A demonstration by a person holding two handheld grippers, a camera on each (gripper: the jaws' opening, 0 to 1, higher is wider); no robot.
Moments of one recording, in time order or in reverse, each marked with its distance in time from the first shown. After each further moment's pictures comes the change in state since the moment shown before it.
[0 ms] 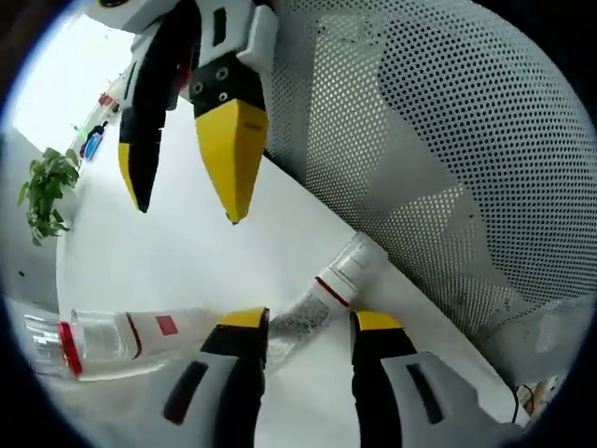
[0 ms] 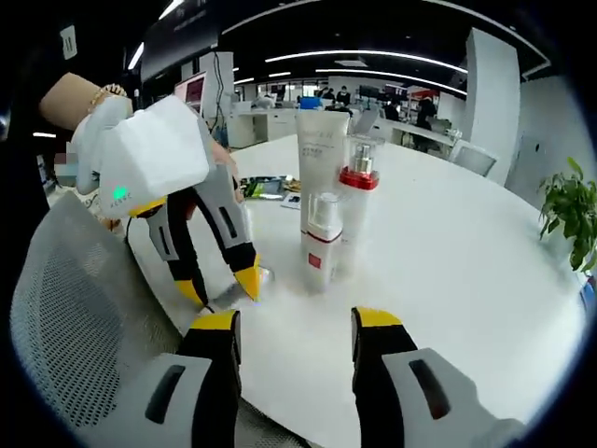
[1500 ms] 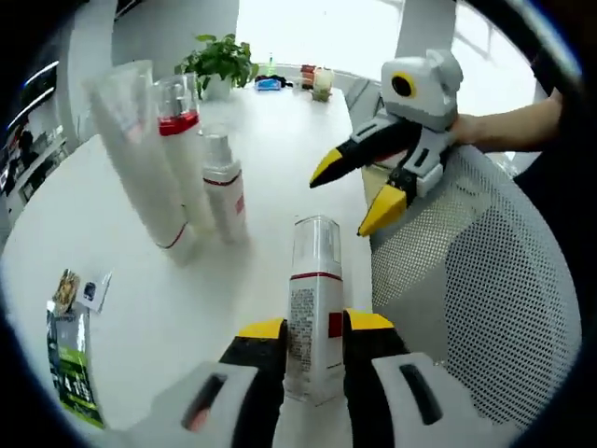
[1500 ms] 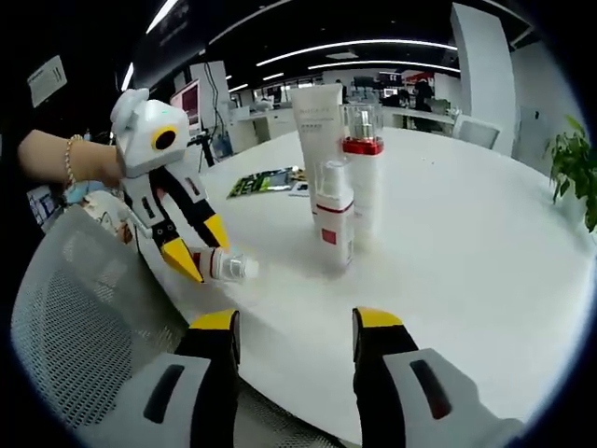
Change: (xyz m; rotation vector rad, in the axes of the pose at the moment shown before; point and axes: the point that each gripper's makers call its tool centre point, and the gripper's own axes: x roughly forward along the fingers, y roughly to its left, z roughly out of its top) left arm -0.056 -0.001 -0.019 -1.017 -0.477 0.286; right arm 0.006 0.022 -0.017 0.102 -0.006 0.104
